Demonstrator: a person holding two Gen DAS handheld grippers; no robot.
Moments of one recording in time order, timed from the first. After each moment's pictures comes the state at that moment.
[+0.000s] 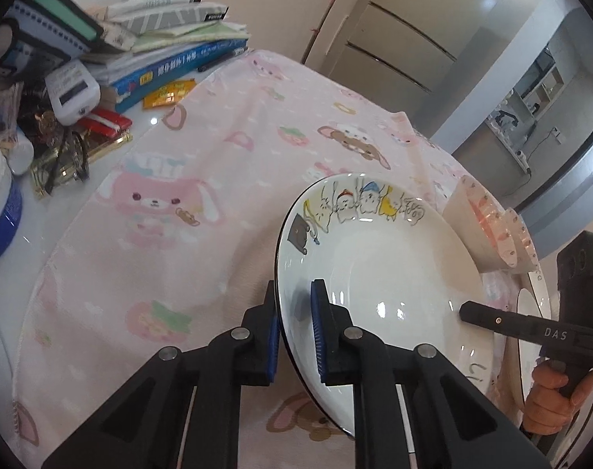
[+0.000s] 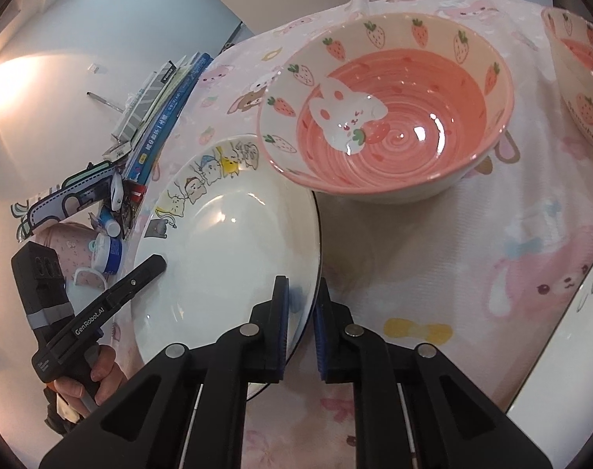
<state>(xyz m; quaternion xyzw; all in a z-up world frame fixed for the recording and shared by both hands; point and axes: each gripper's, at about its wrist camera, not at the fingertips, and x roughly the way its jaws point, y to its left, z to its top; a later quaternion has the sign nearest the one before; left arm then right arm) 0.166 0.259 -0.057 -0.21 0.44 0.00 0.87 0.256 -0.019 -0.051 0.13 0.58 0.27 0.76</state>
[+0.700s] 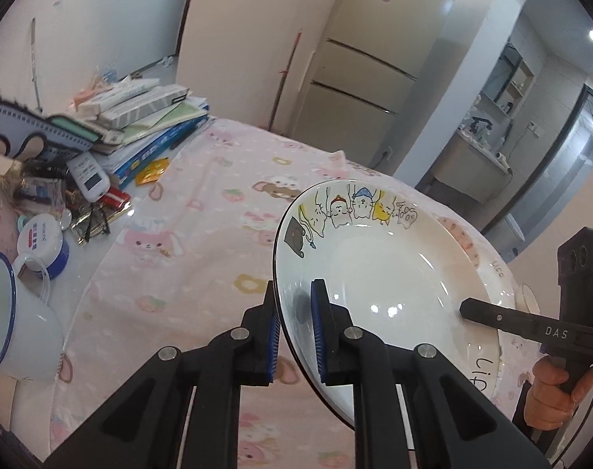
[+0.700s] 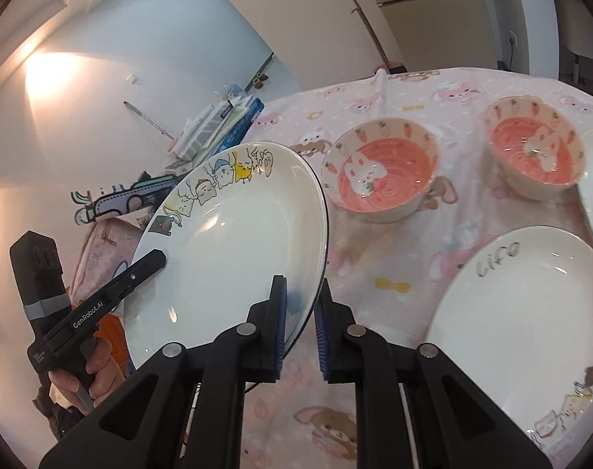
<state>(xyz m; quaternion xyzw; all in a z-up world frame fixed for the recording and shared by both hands) 0.104 0.194 0.060 -0.17 0.39 -0.01 0.91 0.198 -0.077 0.049 0.13 0.51 0.30 0.79</state>
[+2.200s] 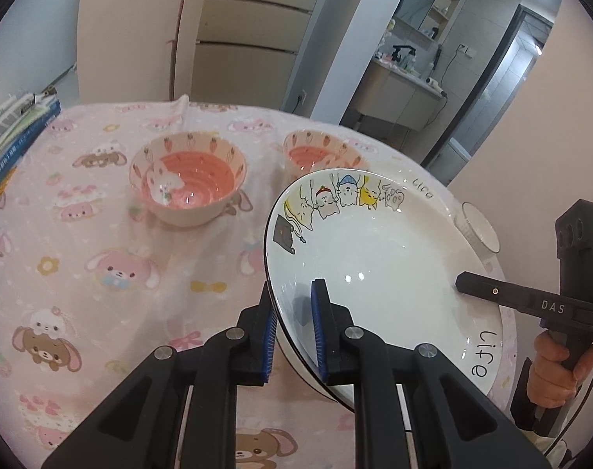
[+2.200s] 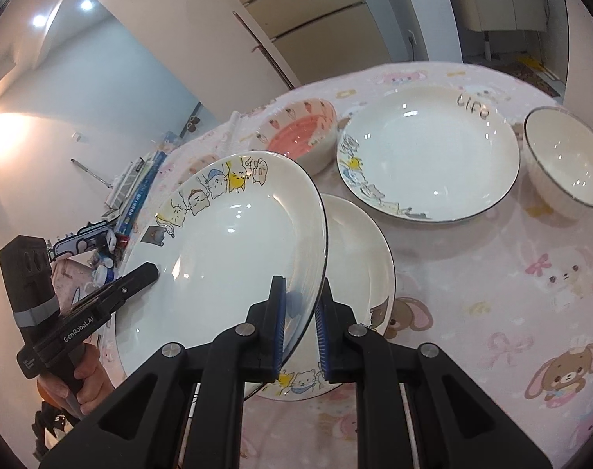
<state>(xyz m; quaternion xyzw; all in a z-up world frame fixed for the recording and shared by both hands) 0.144 -0.011 0.021 -0.11 0.45 -0.15 0.88 0.168 -0.286 0.030 0.18 0.50 0.18 0.83</state>
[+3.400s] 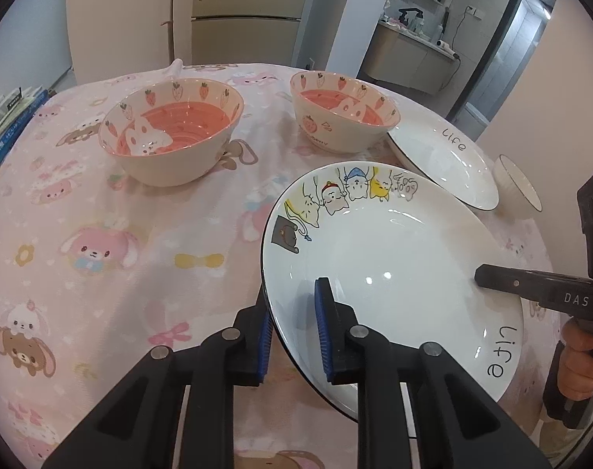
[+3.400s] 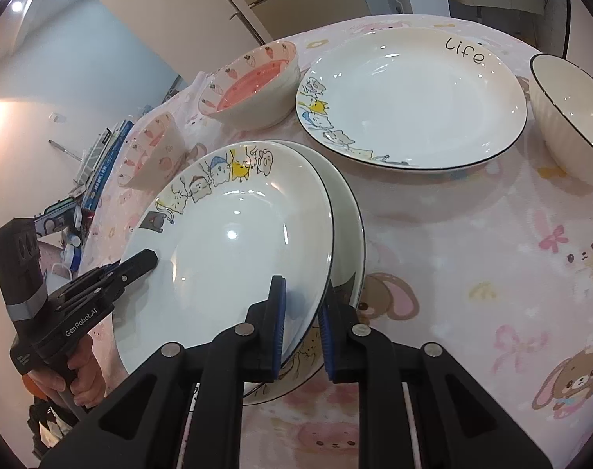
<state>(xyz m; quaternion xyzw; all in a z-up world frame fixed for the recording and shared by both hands) 0.160 -0.036 -0.035 -0.04 0.48 -0.13 0.86 0.177 -0.285 -0.022 0.15 0.55 0.16 0.81</state>
